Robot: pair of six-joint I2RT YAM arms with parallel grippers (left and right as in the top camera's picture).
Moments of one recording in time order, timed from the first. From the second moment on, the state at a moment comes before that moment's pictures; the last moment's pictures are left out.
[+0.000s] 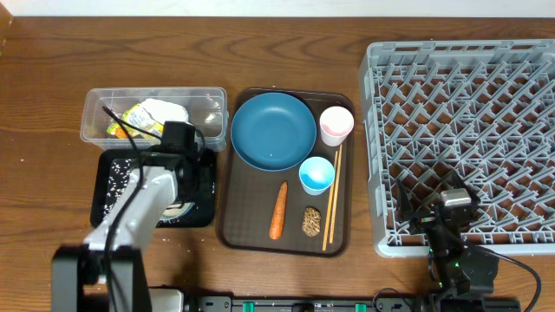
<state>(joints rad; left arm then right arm) -0.06 1.48 0.80 -0.72 0.00 -0.17 -0.02 0.01 0.01 -0.06 -0.16 -0.07</state>
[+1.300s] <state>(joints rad) 0.83 1.27 0.76 -0.73 1.14 0.15 -0.02 0.01 0.01 -0.06 -0.16 -0.07</state>
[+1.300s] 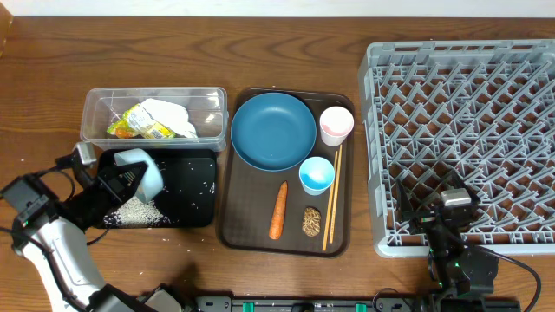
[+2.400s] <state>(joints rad) 0.98 1.45 0.62 -0.52 1.49 0.15 -0.02 0.01 0.01 -0.06 -0.16 -0.07</state>
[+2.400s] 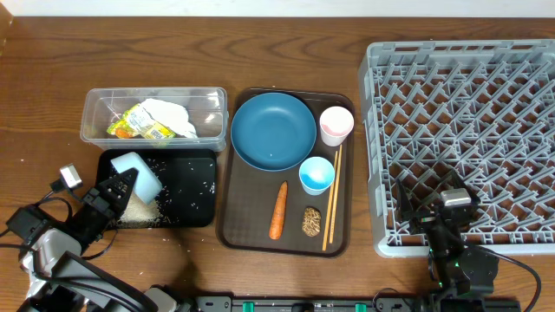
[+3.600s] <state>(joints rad) 0.87 1.39 0.62 -0.26 1.49 -0.16 -0.02 0.01 0.01 -0.06 -0.16 -0.07</state>
